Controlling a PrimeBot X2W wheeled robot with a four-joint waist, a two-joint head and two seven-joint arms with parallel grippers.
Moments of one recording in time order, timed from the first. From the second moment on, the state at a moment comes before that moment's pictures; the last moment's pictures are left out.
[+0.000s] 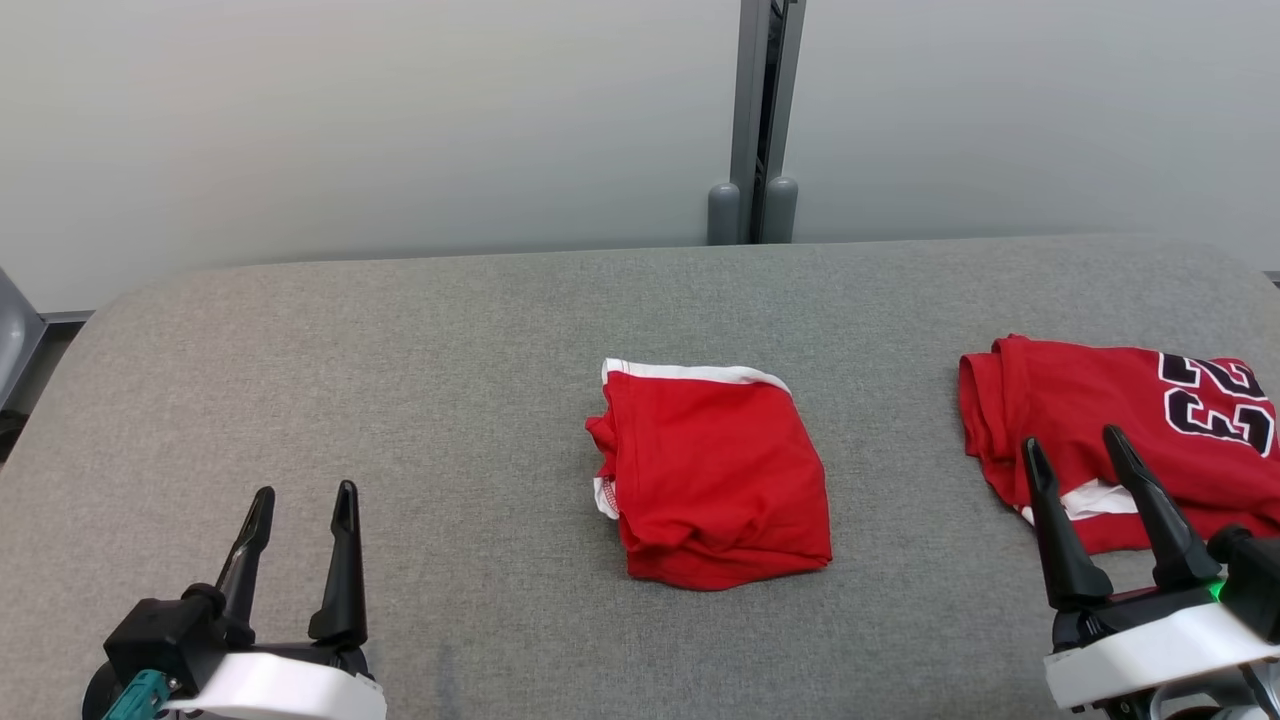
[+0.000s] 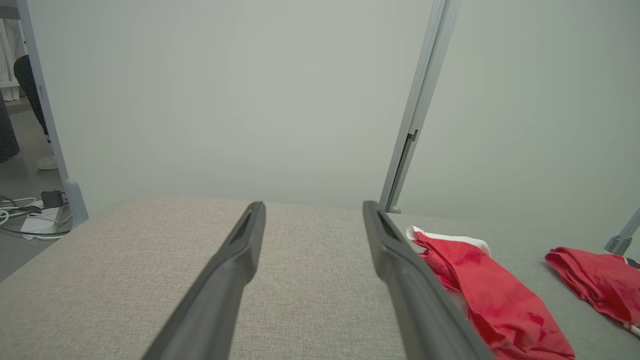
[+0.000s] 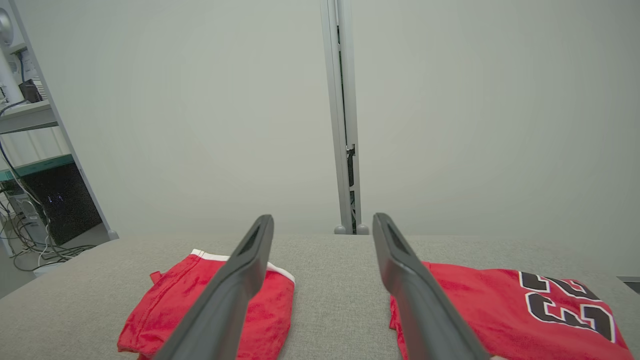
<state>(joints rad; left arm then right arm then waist) 0.02 0.34 -0.32 0.01 -0.60 0.25 -0.26 0.02 -0.15 0.06 -0.07 0.32 0.13 -0.11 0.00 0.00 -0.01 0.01</state>
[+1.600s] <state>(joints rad) -0.13 0.30 -0.39 0.09 -0.58 0.18 -0.25 -0.61 -0.21 0.30 0.89 0.66 0.13 0.39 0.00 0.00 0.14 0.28</state>
